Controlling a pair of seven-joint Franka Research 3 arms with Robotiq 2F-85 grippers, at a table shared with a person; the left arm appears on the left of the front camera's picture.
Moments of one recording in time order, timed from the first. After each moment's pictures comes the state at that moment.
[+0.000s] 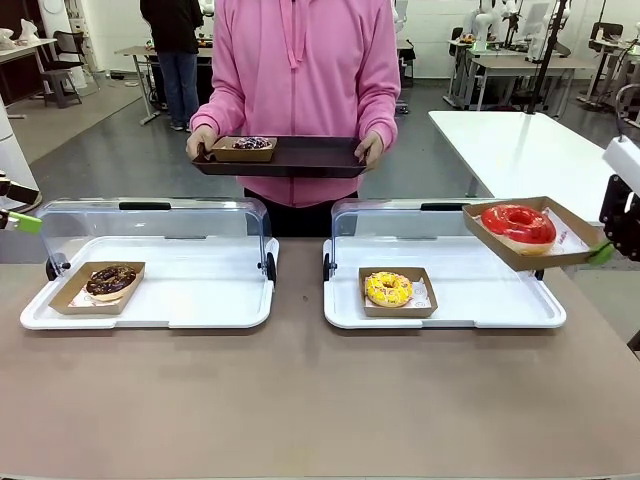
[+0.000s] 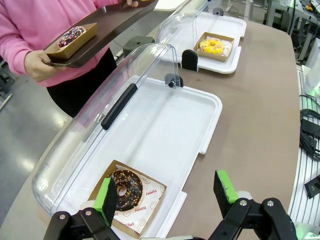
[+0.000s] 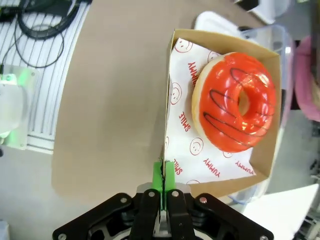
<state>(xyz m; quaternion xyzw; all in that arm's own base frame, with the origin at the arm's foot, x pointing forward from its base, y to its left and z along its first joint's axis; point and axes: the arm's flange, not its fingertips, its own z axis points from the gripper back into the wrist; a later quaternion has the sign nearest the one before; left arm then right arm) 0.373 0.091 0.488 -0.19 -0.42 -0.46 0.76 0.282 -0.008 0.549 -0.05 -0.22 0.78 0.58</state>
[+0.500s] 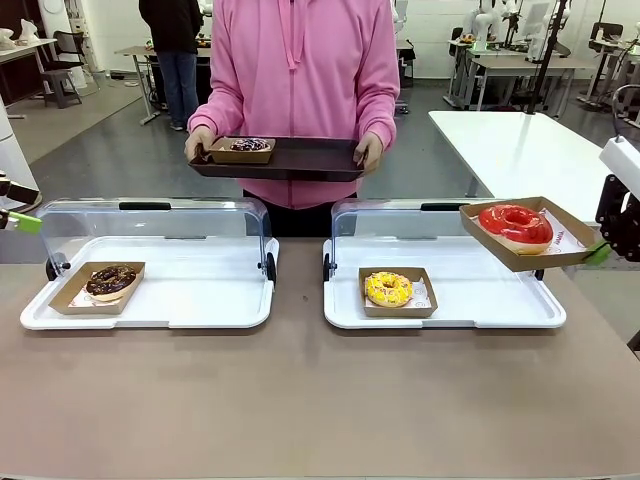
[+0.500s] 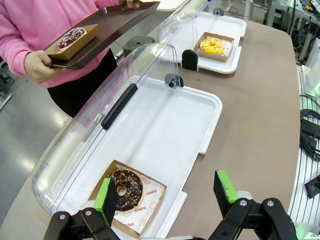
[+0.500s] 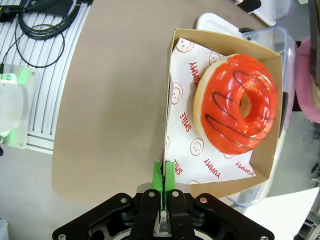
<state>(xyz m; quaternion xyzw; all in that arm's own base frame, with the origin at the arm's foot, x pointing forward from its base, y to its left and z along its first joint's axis) 0.373 0.091 0.488 -0.19 -0.41 -0.46 0.76 0.280 -0.006 0.547 -0.04 -0.21 0.79 0.58</state>
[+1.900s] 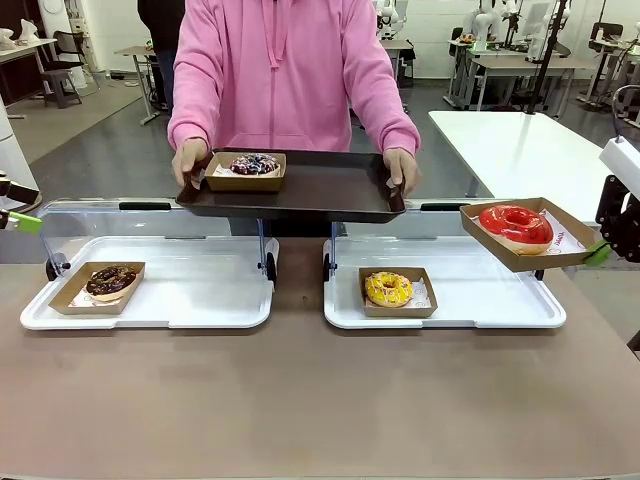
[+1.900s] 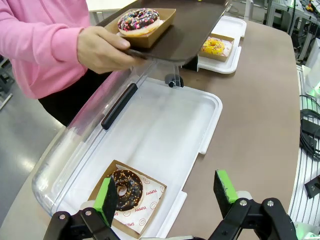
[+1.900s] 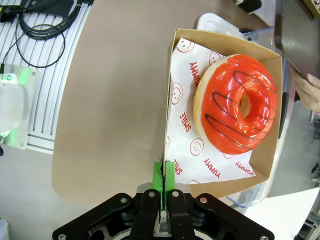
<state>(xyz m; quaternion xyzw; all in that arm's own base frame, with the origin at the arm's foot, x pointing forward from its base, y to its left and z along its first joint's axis) 0.373 0.091 0.488 -0.19 -0.41 -0.46 0.76 0.280 -0.006 0.547 -0.04 -0.21 0.79 0.58</state>
